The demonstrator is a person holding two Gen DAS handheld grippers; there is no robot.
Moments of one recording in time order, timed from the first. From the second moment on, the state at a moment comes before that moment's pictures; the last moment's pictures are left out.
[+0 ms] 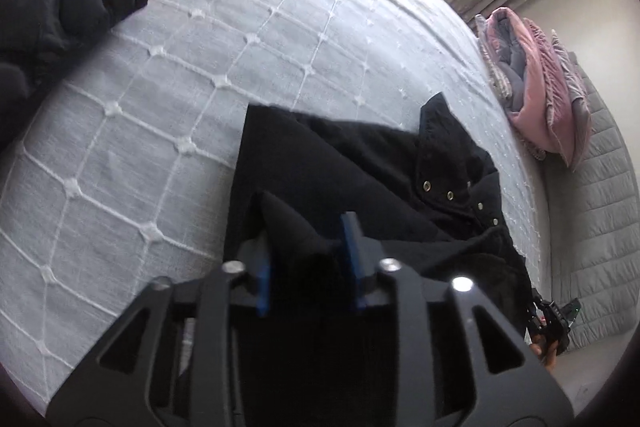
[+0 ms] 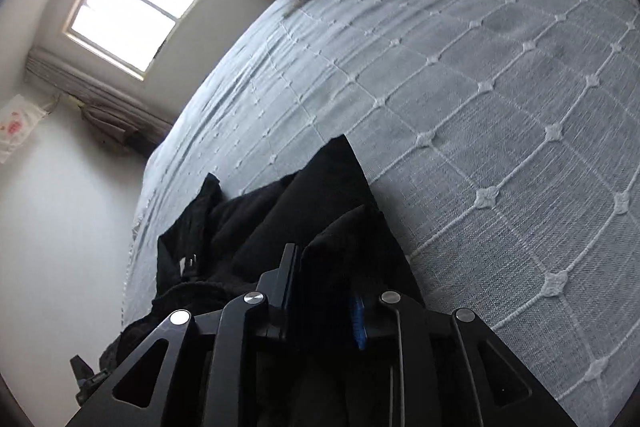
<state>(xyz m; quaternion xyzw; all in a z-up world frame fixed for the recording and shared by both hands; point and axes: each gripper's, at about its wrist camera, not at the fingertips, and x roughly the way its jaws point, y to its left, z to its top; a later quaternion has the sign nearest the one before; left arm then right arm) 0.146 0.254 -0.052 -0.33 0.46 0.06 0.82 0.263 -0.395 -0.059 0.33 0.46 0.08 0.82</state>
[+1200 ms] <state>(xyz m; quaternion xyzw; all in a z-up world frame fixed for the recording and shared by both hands) 0.214 0.209 0.068 -0.07 0.32 0.20 0.92 0.307 -0.337 0.080 0.11 0.33 0.10 0.93</state>
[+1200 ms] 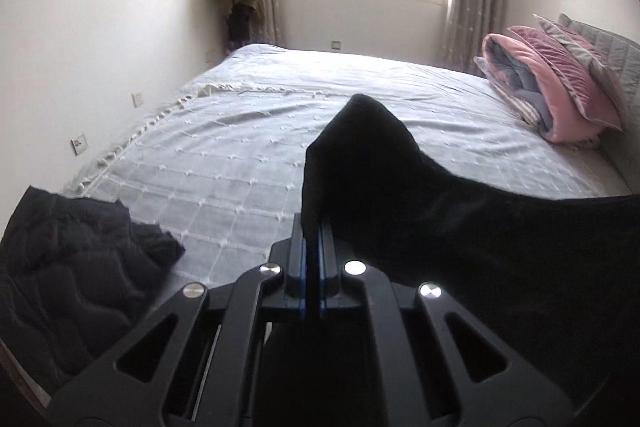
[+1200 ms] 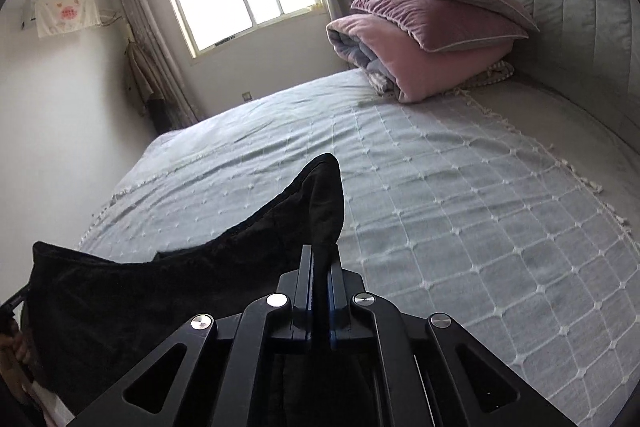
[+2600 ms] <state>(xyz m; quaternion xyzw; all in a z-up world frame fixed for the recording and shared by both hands) 0.328 0.261 -0.108 -0.18 0.45 0.26 0.84 0.489 -0.287 -0.101 0.07 0.47 -0.05 0.88</state>
